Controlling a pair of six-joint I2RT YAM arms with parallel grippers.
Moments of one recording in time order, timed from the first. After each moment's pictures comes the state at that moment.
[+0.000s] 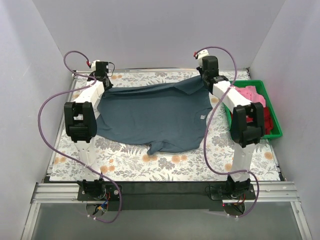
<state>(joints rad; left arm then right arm) -0.04 2.07 1.69 -0.39 -0.36 -0.42 0.28 1.94 1.62 -0.14 0.35 -0.37</state>
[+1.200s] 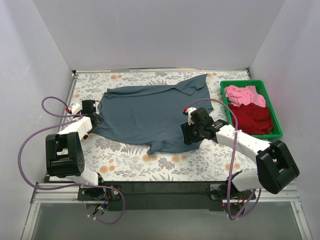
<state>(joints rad) 0.09 1.52 0.83 -0.34 -0.46 -0.73 0.63 1.37 0.80 -0.43 -0.07 0.18</state>
